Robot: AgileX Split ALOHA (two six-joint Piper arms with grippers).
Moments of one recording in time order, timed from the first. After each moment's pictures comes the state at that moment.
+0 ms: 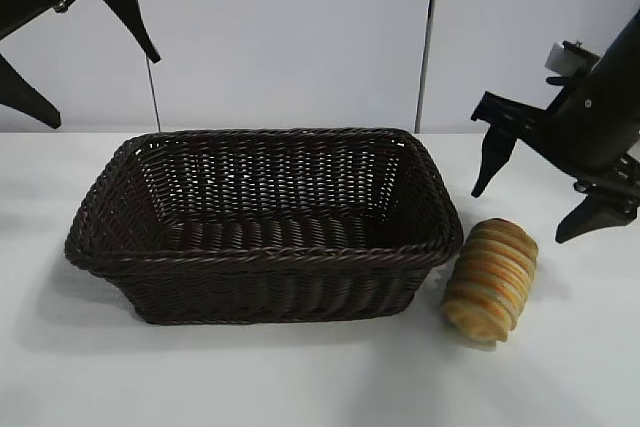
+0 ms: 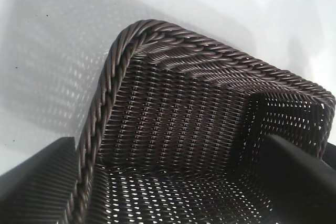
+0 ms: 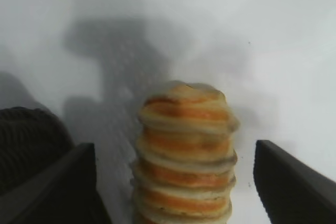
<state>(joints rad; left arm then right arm) -0.19 1.71 -1.33 -0.44 0.86 -0.31 0.11 1.90 -1.04 0.32 0.46 0.31</state>
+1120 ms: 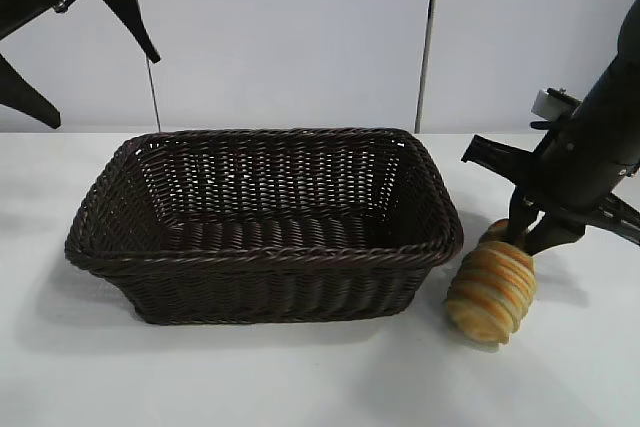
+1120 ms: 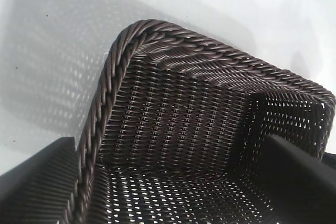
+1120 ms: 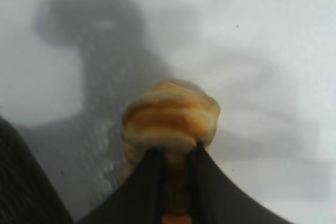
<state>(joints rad) -0.19 1.71 -1.33 -0.44 0.86 -0.31 0.11 1.84 -1.04 0.32 0.48 0.29</state>
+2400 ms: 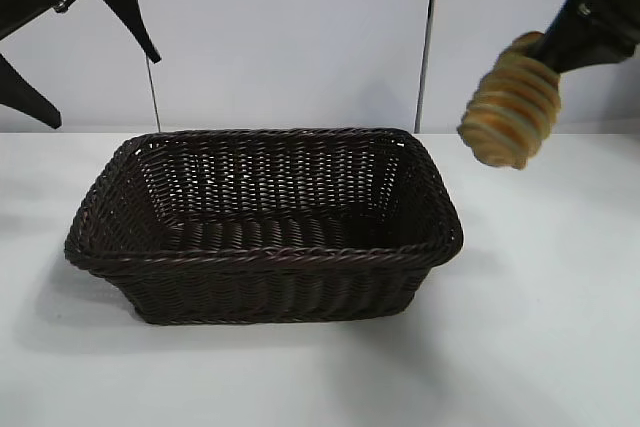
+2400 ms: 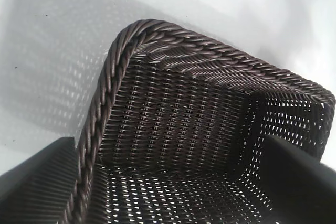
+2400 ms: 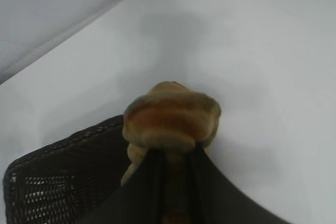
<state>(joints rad) -0.19 1.71 -1.33 -0.44 0.86 -0.31 0.24 1.64 -1.26 0.53 0.50 -0.09</state>
